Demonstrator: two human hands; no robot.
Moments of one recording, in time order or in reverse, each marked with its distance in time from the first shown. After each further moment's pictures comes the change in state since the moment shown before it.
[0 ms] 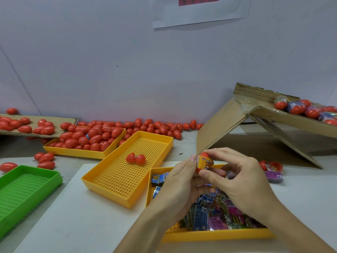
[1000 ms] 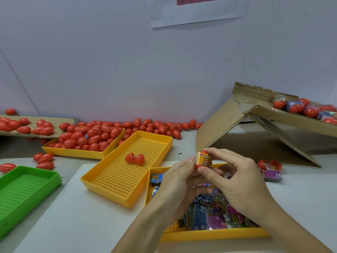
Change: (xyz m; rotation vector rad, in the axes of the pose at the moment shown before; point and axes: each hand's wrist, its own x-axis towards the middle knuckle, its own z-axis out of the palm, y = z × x) left_hand 0.002 0.000 -0.002 -0.031 0.047 -0.024; right_hand -0.001 0.001 0.006 -0.020 0.043 -0.024
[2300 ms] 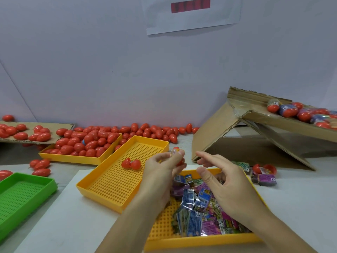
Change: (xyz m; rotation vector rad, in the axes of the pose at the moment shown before) left_hand 0.013 0.028 0.001 0.123 0.494 0.032; right_hand 0.000 0.002 0.001 -0.037 -0.061 0.137
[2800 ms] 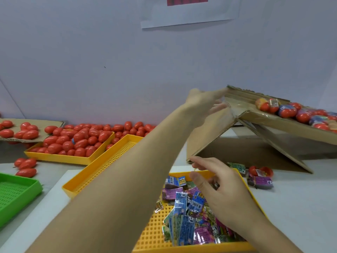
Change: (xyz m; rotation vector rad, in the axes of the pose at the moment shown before) left_hand 0.093 0.074 0.135 0.215 -0.349 0.083; right_hand 0.002 0.005 -0.002 -0.068 -0.041 0.052
